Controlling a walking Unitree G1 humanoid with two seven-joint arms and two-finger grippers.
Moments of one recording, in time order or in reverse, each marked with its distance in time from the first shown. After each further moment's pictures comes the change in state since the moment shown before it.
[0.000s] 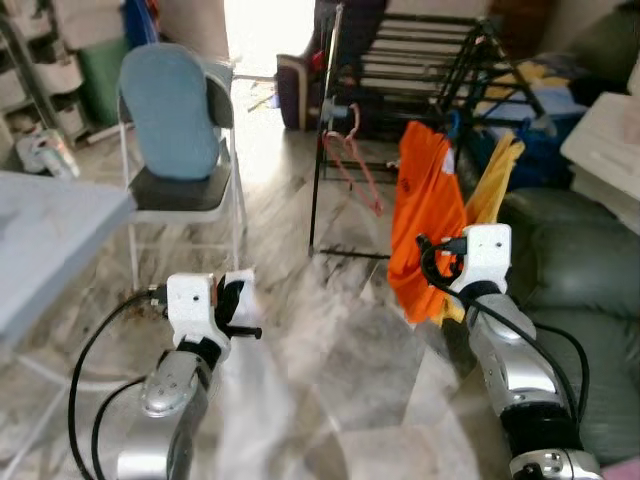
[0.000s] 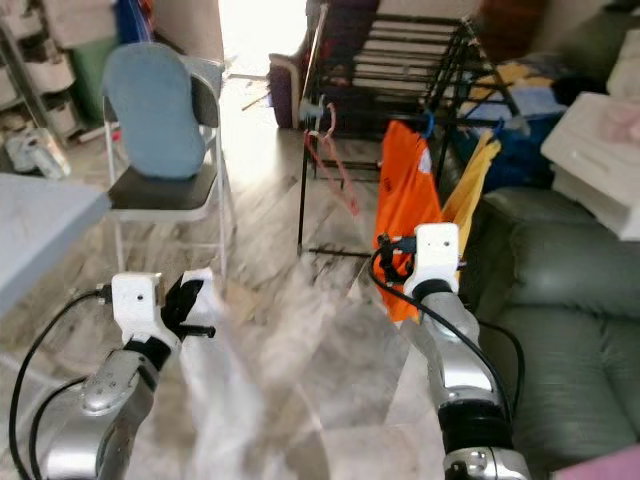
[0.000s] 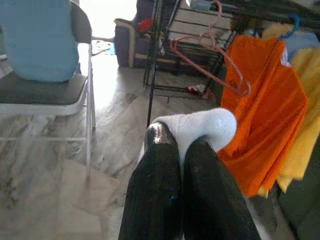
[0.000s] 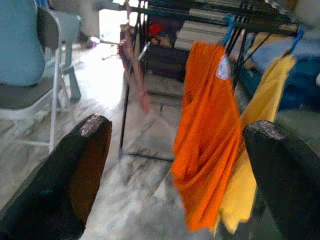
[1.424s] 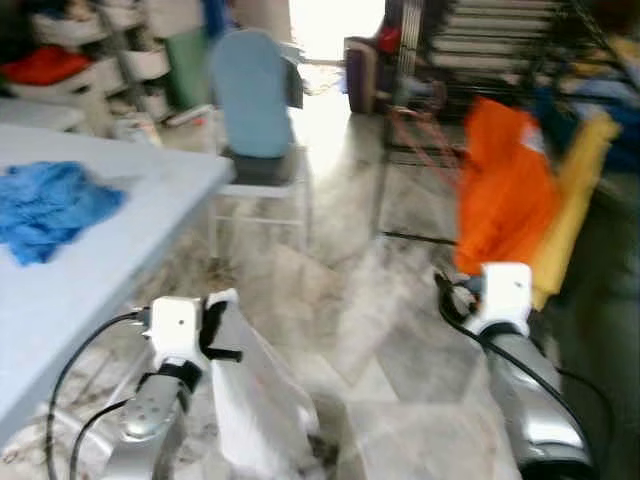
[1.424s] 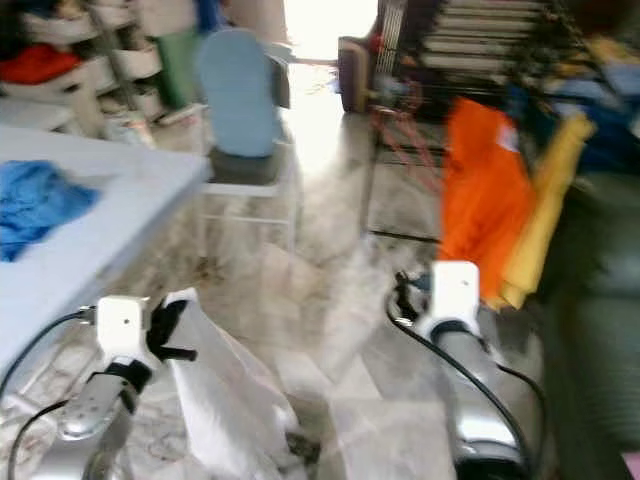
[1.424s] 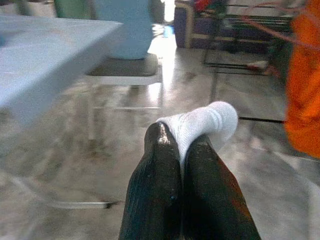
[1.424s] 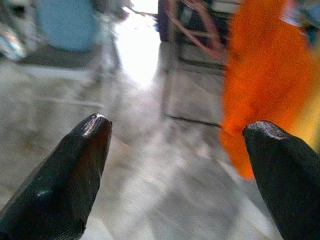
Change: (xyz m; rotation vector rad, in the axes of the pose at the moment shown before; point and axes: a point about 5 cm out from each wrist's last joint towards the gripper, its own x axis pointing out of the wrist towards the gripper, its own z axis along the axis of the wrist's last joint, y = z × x) left arm -0.016 0.020 -0.018 0.056 0.021 0.045; right arm -0.030 -0.002 -0.012 0.017 0.053 -0.013
